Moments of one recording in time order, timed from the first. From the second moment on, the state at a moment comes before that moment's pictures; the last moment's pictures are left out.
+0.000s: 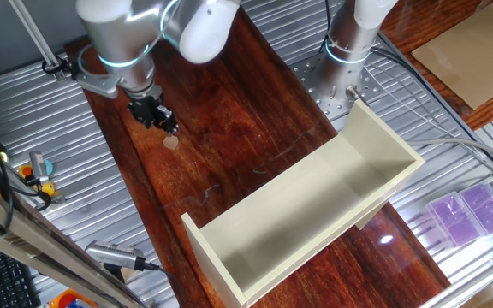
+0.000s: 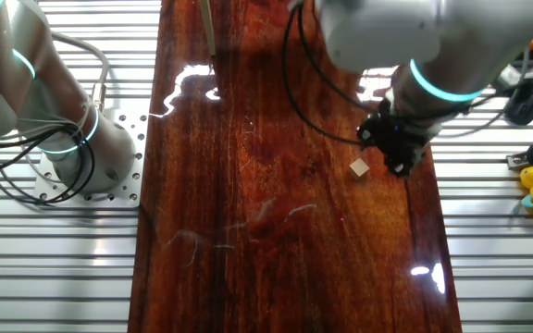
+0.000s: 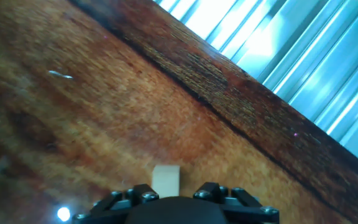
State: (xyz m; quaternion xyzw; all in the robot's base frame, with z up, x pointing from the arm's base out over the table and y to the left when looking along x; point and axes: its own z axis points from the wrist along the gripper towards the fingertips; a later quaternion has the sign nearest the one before) arm 0.570 -0.041 0.068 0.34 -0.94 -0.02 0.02
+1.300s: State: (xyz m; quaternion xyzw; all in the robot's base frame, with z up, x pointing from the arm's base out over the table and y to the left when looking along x) arm 0.557 -0.039 0.045 0.29 -0.96 -0.03 0.02
